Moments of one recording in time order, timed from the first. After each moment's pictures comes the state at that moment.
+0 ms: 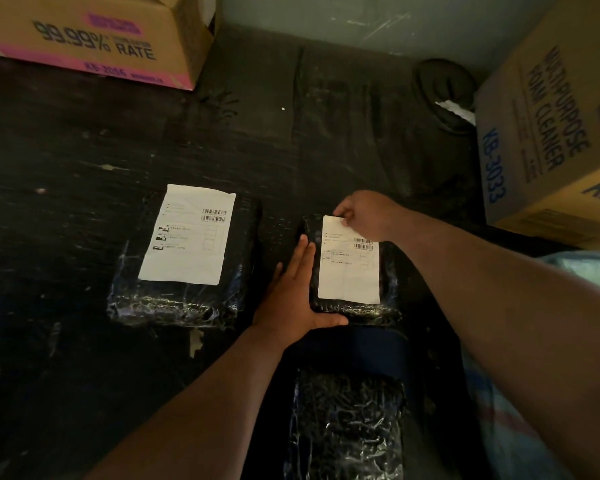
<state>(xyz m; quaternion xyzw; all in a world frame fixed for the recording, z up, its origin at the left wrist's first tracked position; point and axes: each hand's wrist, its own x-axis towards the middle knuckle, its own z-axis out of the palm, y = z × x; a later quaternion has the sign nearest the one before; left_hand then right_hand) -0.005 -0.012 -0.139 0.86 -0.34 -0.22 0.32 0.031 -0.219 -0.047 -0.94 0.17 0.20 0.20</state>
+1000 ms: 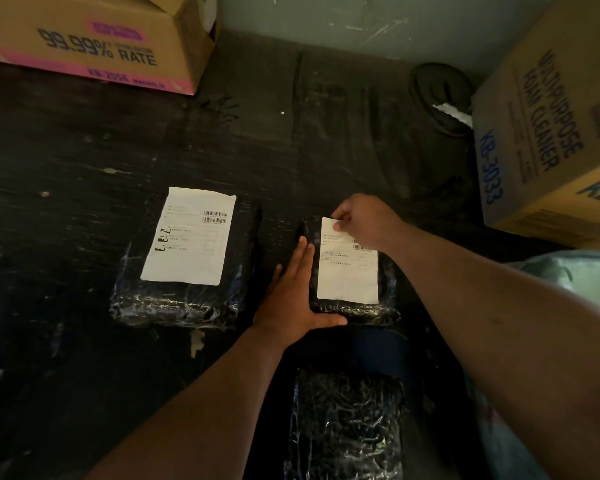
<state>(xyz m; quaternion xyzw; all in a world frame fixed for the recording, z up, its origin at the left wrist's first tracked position) -0.004 -0.013 -0.140 0.86 -0.33 -0.23 0.32 0.022 -0.213 -0.059 -0.95 0.20 0.13 0.22</state>
